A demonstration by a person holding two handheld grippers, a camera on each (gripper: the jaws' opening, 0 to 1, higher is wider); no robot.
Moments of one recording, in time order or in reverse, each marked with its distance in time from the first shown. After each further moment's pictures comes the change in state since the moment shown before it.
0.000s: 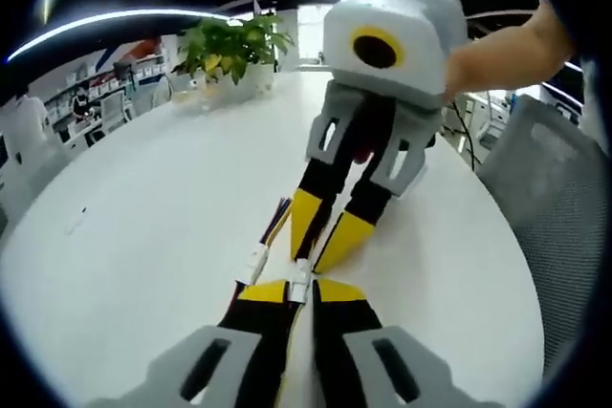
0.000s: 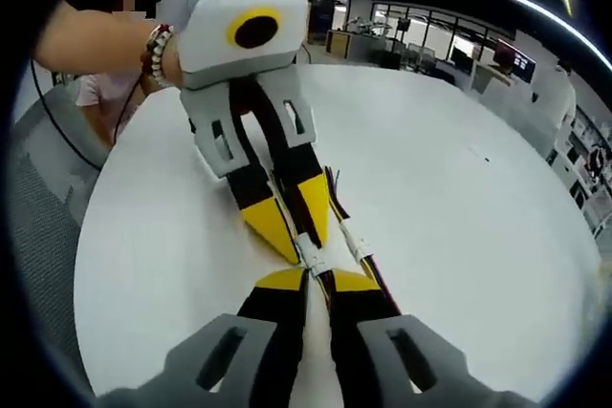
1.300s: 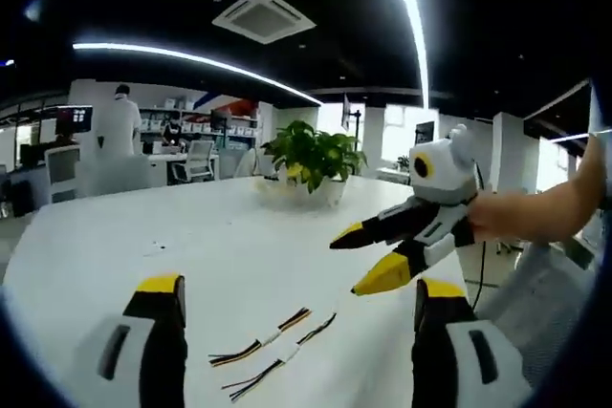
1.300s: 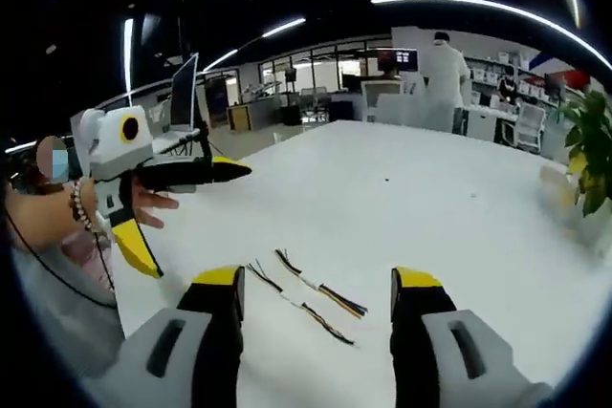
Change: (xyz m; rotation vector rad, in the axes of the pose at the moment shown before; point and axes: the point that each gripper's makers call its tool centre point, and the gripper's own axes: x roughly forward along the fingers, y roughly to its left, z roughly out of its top) left arm -0.124 -0.013 0.095 -0.251 -0.443 0.338; right arm -0.125 -0.021 0.045 0.434 -0.327 -0.302
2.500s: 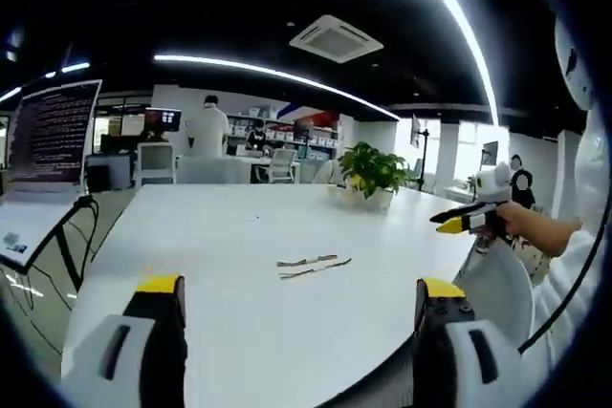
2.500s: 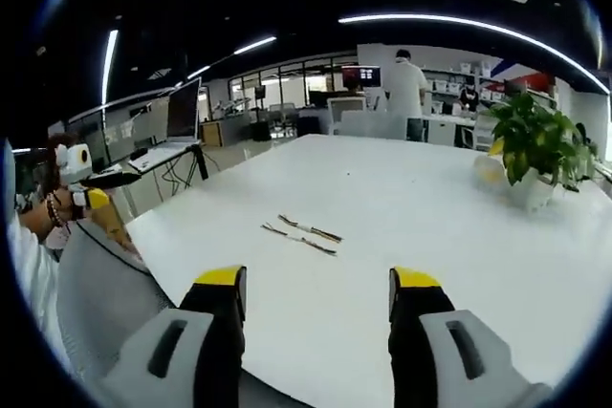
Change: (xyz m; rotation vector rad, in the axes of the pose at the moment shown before) left arm -0.235 -0.052 -0.041 -0.123 -0.023 0.365; right arm -0.162 0.045 -0.058 0.048 -0.063 -0.113
